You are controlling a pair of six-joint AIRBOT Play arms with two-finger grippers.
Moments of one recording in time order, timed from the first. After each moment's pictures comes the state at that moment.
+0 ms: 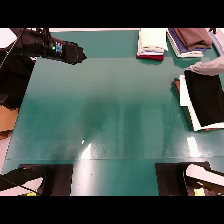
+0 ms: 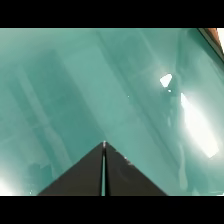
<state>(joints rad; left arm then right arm) -0.36 -1.25 1.69 1.19 -1.14 -1.49 -0.61 -1.25 1.61 -1.17 1.12 1.39</state>
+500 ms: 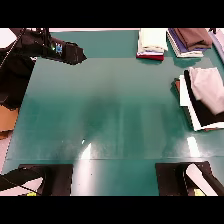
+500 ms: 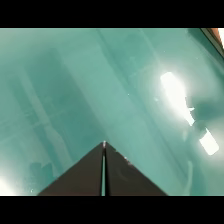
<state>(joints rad) -0.36 -1.25 1.69 1.19 -1.15 -1.48 -0.70 -0.89 1.03 -1.40 1.22 1.39</state>
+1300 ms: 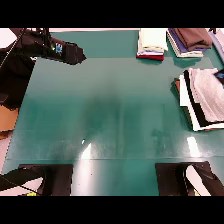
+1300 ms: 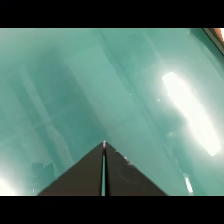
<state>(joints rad) -0.36 -1.25 1.69 1.20 -1.14 -1.48 -0.38 -0.77 1.14 -1.11 1.17 1.48</state>
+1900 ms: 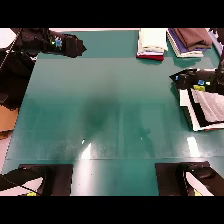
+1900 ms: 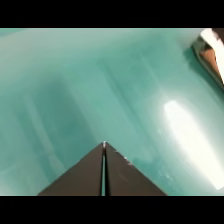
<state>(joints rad) -0.36 -1.25 1.69 1.20 -1.01 -1.48 0.13 -0.78 1.08 -1.17 0.99 1.48</state>
